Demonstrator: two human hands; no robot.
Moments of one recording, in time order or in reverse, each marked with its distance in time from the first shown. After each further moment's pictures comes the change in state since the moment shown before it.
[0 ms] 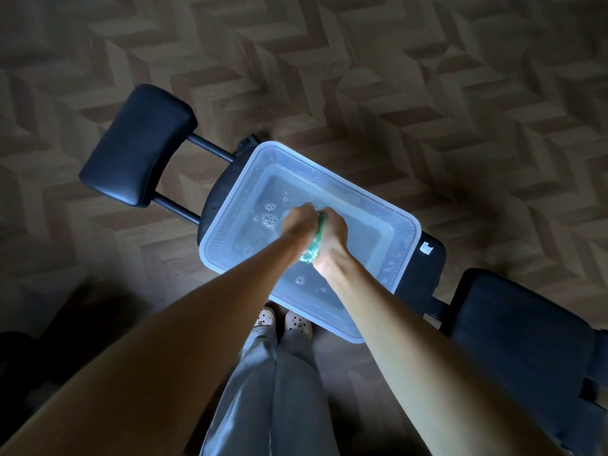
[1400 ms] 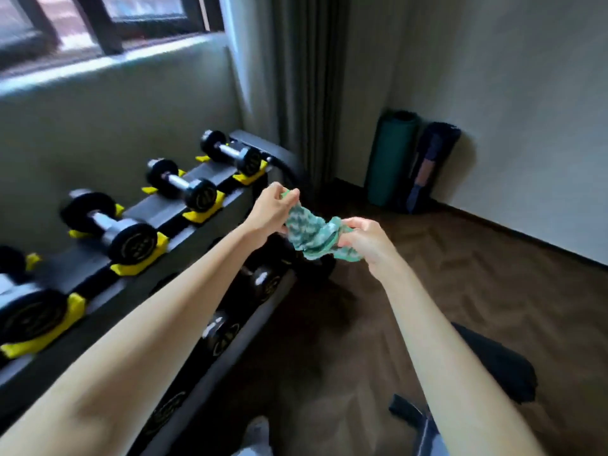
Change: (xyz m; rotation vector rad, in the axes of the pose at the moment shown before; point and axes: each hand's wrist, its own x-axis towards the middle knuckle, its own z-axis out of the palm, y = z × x) left_hand -0.518 -0.263 -0.368 -0.837 1.375 0.319; right_hand -0.522 0.186 0.150 -1.577 -1.559 -0.613
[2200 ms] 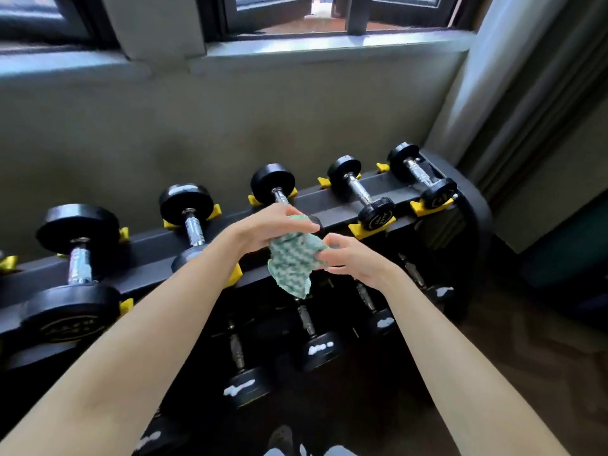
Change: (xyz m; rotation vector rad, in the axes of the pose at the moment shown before) left_hand 0.035 -0.153 -0.325 -0.104 -0.025 -0.331; right_hand 0.119 -0.042 0.354 -0.356 -0.984 -0.002
